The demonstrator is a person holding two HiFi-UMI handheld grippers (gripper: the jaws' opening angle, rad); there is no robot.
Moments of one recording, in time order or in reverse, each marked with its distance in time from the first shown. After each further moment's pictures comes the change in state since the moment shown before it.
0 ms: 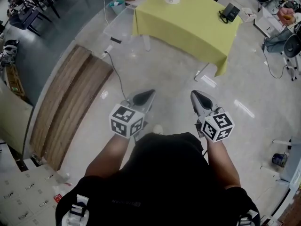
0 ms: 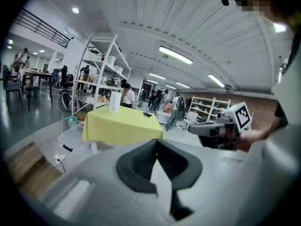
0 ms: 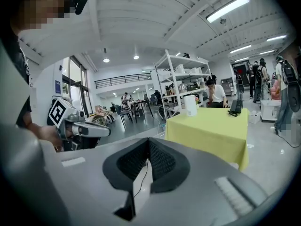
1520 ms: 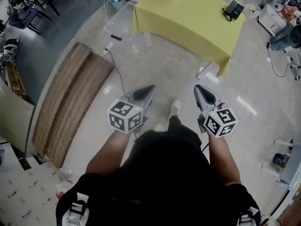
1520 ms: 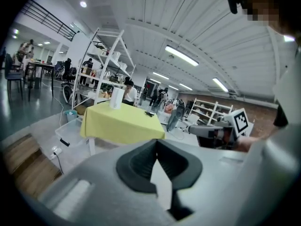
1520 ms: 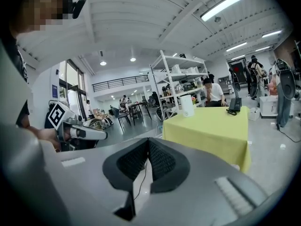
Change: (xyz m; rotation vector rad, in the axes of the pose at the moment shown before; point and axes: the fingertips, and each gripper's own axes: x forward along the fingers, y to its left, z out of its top) left arm 0.034 0.026 0.011 -0.081 0.006 -0.003; right arm 0.026 -0.043 0.012 0.042 -0.023 -0.008
